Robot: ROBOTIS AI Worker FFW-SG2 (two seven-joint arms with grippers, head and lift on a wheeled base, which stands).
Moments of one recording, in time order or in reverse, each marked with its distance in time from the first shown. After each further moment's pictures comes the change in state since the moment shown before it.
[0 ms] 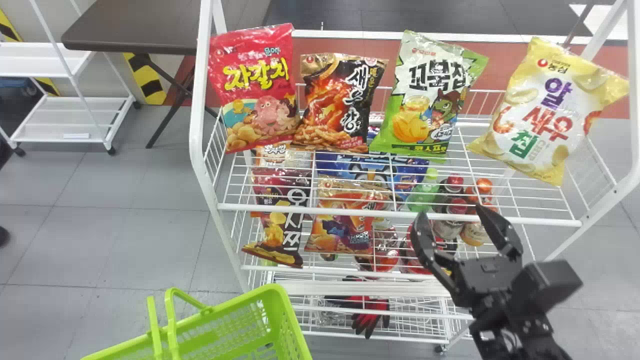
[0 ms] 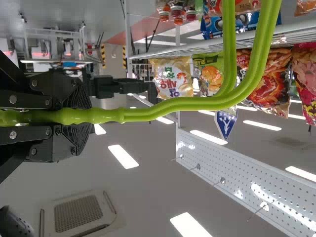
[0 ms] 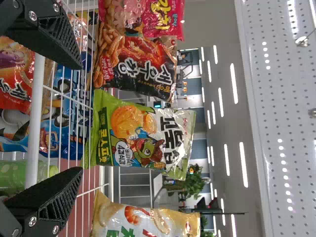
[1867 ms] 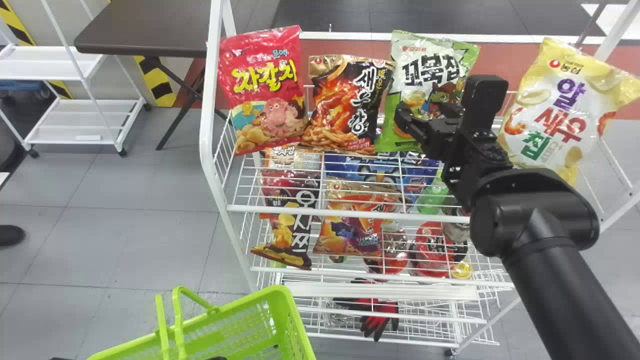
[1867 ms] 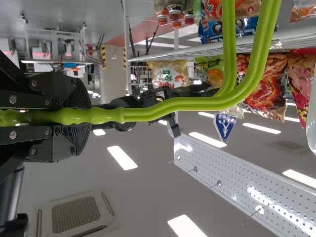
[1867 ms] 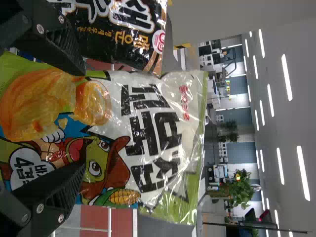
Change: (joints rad) left arm -0.031 0.024 0.003 0.040 0.008 0.015 0.004; right arm -0.746 0.048 0.045 0.465 -0.093 0.488 -0.039
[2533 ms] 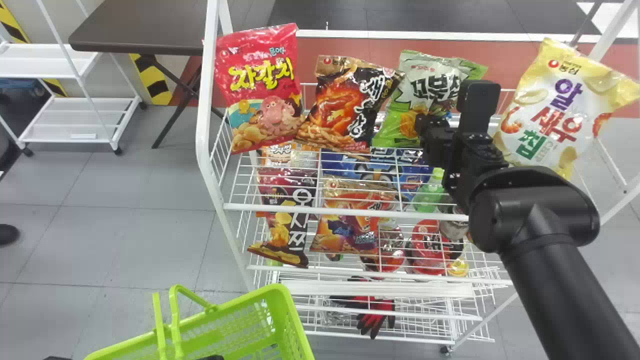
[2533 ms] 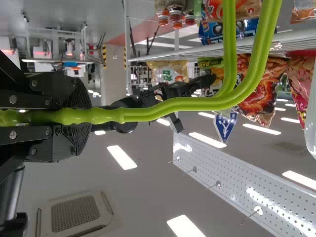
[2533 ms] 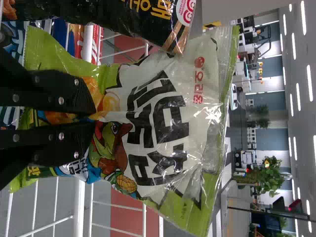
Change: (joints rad) left arm -0.004 0.003 0.000 0.002 0.001 0.014 0.002; right arm 0.016 0.002 -0.021 -0.043 0.028 0.133 -0.044
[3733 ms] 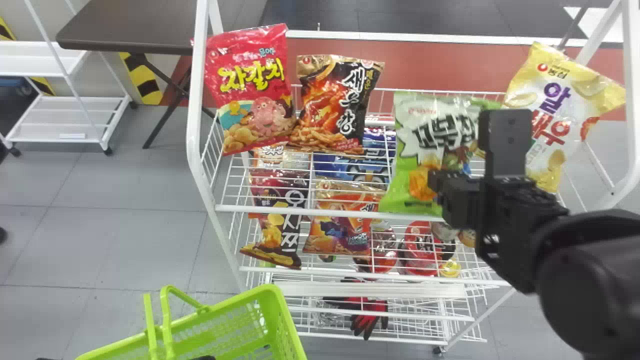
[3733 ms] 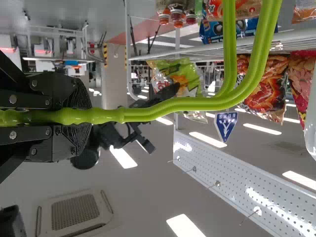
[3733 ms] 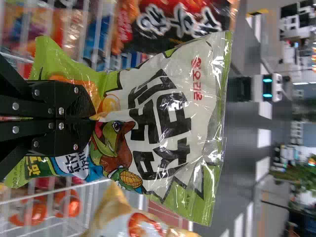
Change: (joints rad) left arm -0.006 0.003 0.000 0.007 0.002 0.005 -0.001; right arm 0.400 -0.016 -0.056 -0.901 -0.026 0.793 -0.096
